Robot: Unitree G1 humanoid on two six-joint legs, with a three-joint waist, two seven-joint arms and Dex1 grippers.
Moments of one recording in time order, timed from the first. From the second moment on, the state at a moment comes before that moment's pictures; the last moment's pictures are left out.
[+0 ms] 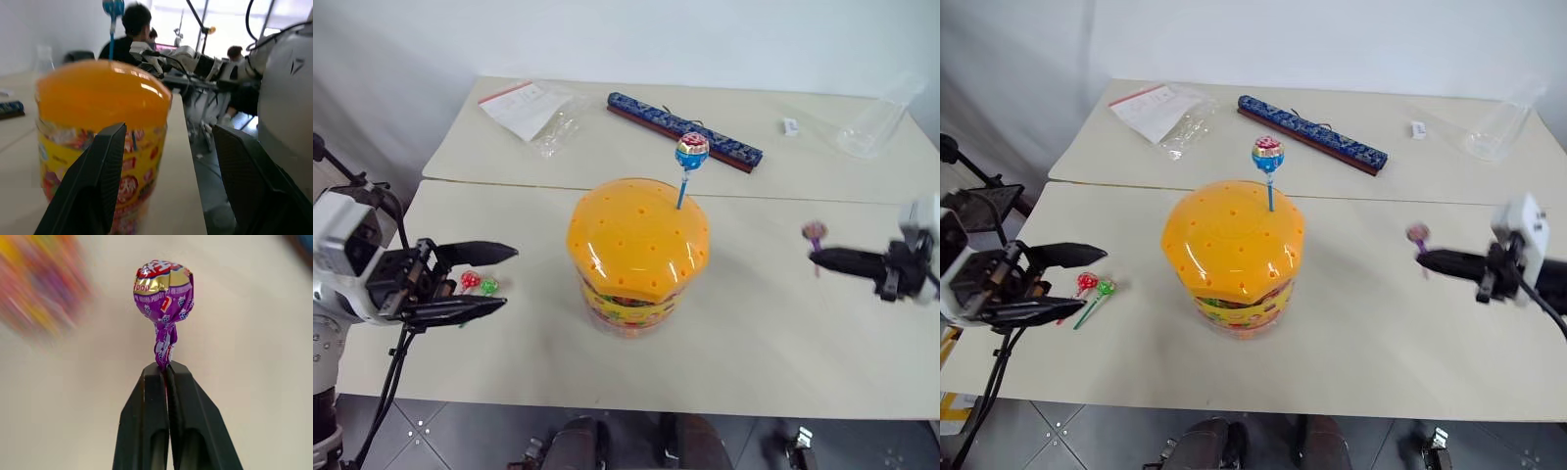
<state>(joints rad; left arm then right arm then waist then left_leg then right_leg) -0.20 0.87 0.44 -0.26 -0.96 0.53 -1.43 -0.10 -1.11 -0.34 0.09 0.57 0.39 1.19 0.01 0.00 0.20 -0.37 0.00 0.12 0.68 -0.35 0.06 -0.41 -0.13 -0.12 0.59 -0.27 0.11</state>
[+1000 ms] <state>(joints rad) -0.15 0.79 0.66 -0.10 -1.14 0.64 -1.22 -0.79 -0.61 -0.05 -0.19 0.84 0.60 1.01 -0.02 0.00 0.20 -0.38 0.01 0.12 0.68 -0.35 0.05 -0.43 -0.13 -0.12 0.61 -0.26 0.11</state>
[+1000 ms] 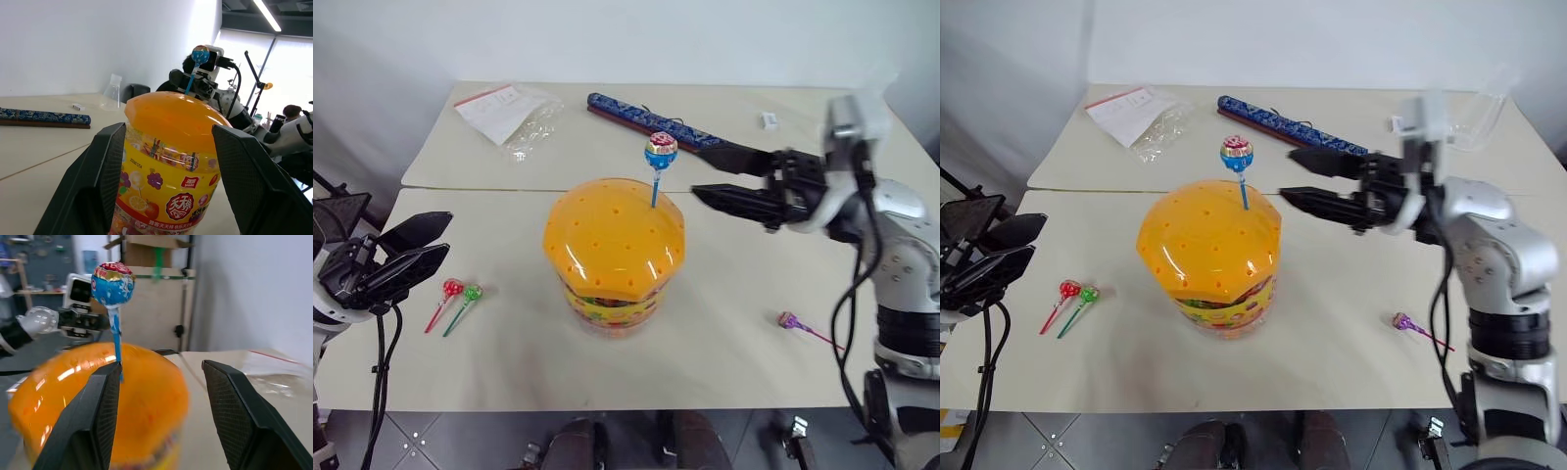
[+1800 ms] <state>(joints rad) -0.13 0.73 0.66 -0.16 -1.17 0.63 -1.18 -0.78 -0.66 -0.06 -0.12 0.78 0.58 1.19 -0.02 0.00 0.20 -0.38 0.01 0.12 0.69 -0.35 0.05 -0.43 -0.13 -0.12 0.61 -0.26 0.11</state>
